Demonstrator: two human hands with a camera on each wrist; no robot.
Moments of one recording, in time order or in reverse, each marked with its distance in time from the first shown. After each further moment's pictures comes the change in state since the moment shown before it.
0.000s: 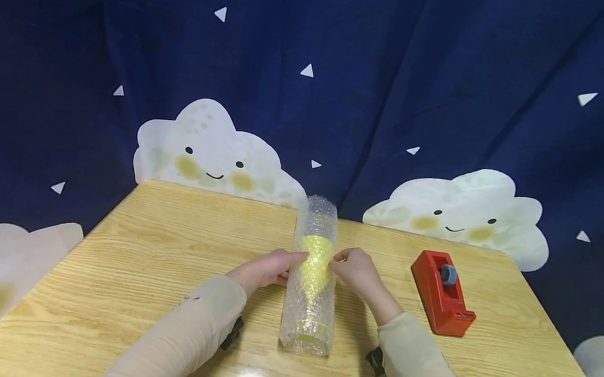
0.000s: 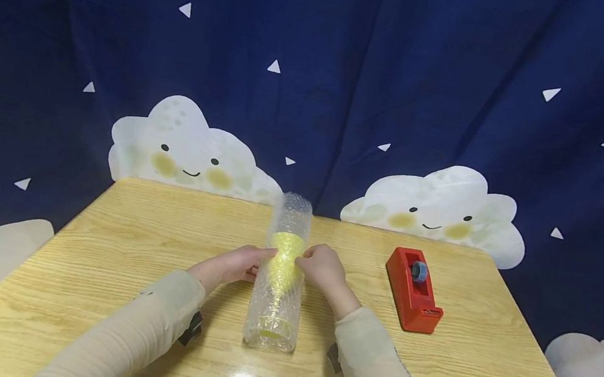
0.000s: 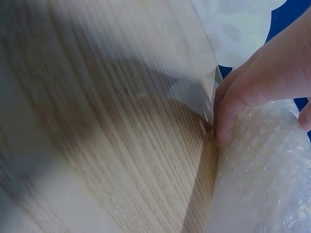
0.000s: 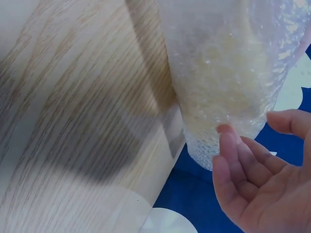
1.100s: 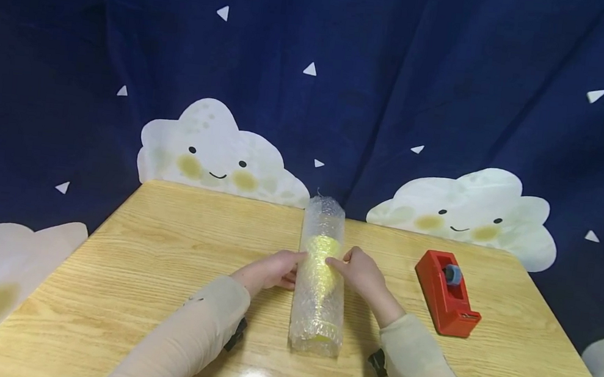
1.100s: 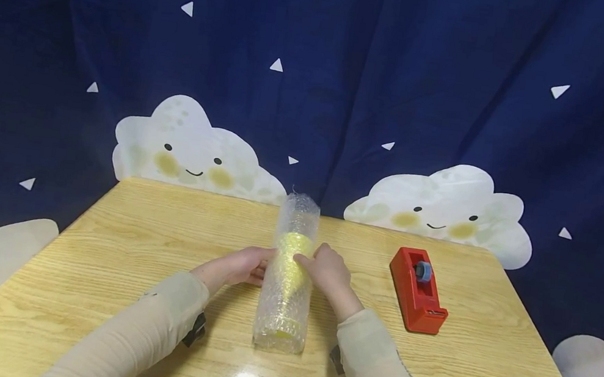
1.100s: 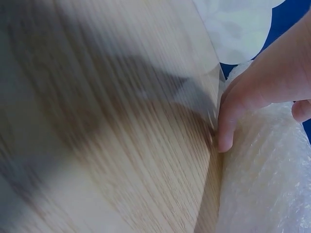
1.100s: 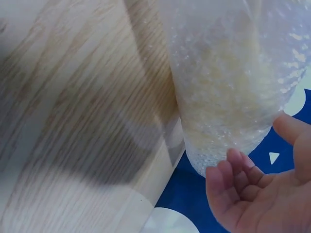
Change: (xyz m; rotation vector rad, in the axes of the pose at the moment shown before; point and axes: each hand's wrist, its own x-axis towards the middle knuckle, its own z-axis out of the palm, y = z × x) left_hand 0.000 -0.002 0.003 0.003 0.009 -0.023; right_hand 0.002 0.005 0.003 -0.074 0.003 0.002
